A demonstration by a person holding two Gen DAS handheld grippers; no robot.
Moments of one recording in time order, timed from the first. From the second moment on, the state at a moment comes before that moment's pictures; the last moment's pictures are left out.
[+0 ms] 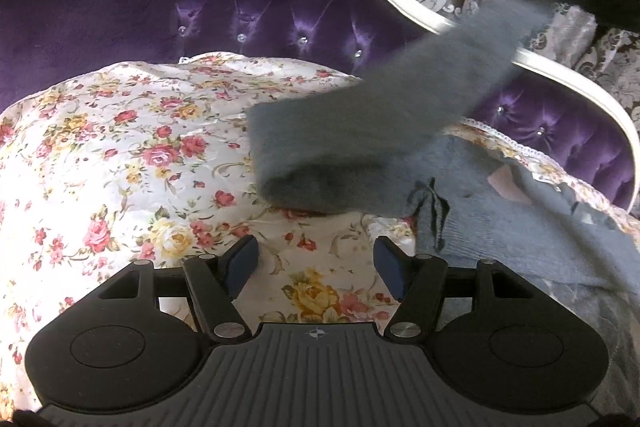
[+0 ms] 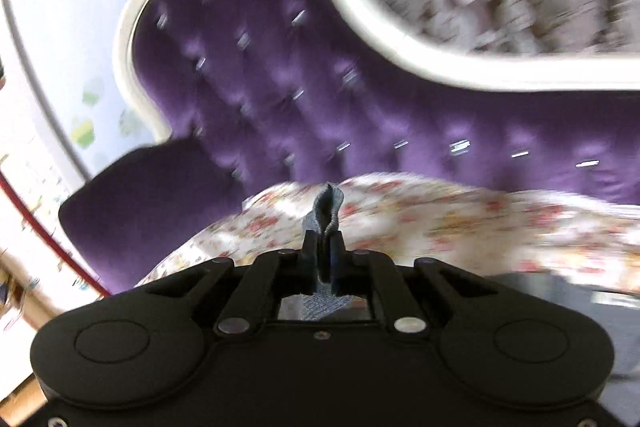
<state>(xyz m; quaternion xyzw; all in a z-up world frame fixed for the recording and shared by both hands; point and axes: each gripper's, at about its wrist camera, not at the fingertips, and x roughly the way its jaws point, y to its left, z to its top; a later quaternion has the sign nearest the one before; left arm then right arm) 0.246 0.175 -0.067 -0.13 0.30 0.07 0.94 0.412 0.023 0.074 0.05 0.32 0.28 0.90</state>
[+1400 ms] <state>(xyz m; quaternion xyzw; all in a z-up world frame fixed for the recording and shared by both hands) 0.257 0.127 -0.040 -0.04 0.30 0.01 0.95 0.374 -0.138 0.018 0.16 0.35 0.21 0.90</state>
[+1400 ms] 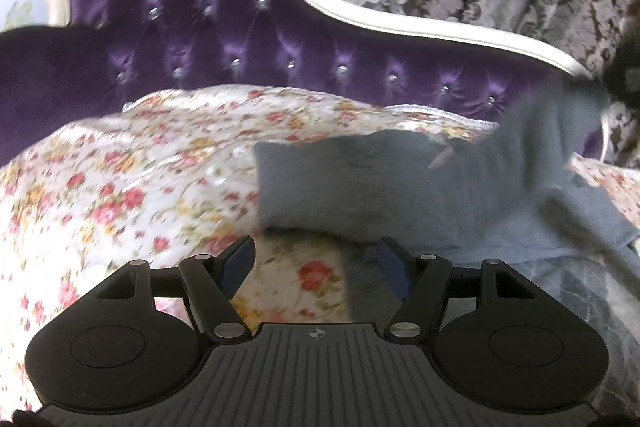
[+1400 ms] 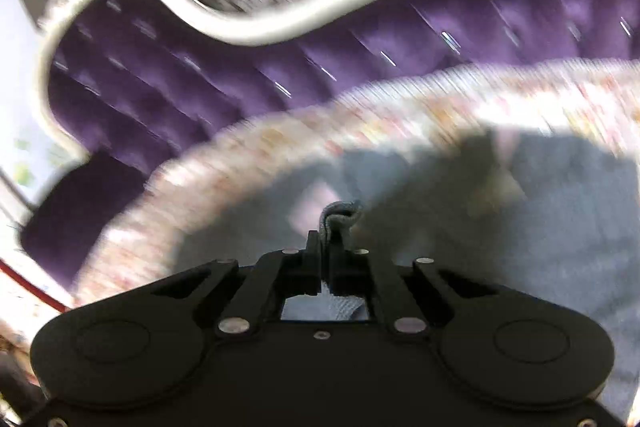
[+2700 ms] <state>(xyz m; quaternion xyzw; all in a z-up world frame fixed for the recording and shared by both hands) 0.295 0.121 -0.021 0.06 0.31 0.08 0.95 0.353 -0.267 -0.071 0.11 0.37 0.05 0.92</state>
